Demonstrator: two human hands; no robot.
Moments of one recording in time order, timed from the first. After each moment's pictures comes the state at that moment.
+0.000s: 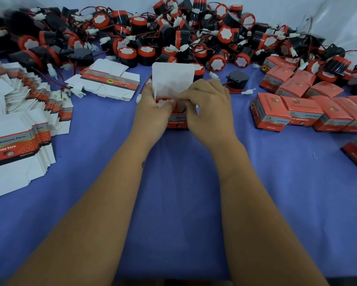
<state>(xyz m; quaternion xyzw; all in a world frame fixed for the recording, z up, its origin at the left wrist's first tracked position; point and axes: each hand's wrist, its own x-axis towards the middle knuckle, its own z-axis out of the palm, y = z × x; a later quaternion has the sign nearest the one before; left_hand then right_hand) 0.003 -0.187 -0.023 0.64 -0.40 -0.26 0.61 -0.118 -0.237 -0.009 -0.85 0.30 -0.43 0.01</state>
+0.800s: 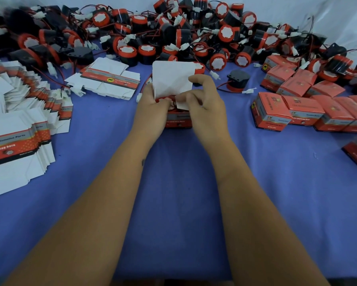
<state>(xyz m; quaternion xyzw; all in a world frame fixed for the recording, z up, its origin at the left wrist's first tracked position) 0.004 -0.190 -0.022 0.63 -0.38 -0.29 0.62 -0.113 -0.232 -0.012 -0.75 0.36 -0.43 0.36</state>
